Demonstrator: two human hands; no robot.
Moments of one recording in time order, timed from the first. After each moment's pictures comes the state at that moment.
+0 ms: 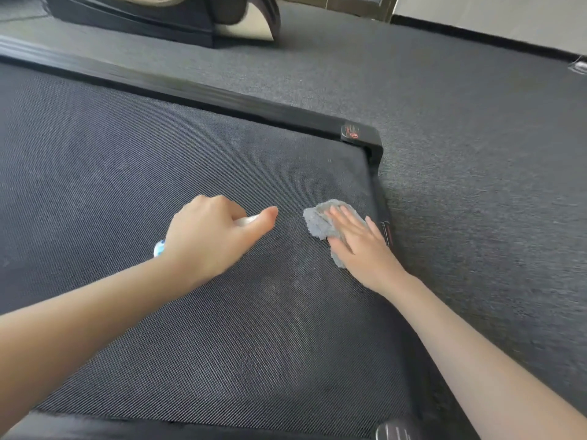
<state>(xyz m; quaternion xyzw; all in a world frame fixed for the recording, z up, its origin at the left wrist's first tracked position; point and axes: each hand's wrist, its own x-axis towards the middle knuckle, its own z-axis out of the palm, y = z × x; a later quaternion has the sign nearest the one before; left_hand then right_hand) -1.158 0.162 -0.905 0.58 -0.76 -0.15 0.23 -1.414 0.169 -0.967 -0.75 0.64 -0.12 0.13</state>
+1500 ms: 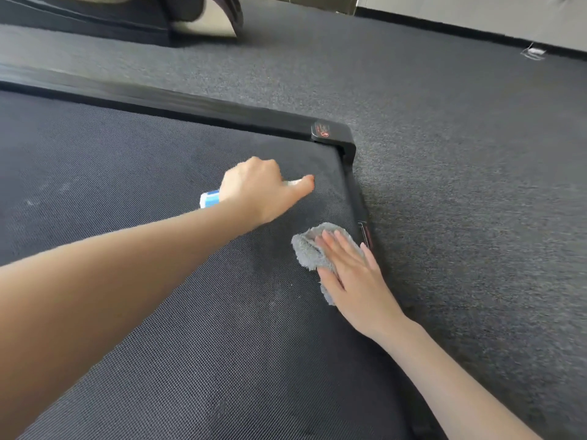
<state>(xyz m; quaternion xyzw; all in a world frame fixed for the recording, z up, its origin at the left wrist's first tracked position) -1.264 0.070 -0.901 0.56 -0.81 -0.10 0.17 -1.415 0.207 -0.975 -0.71 0.68 -0.11 0.11</state>
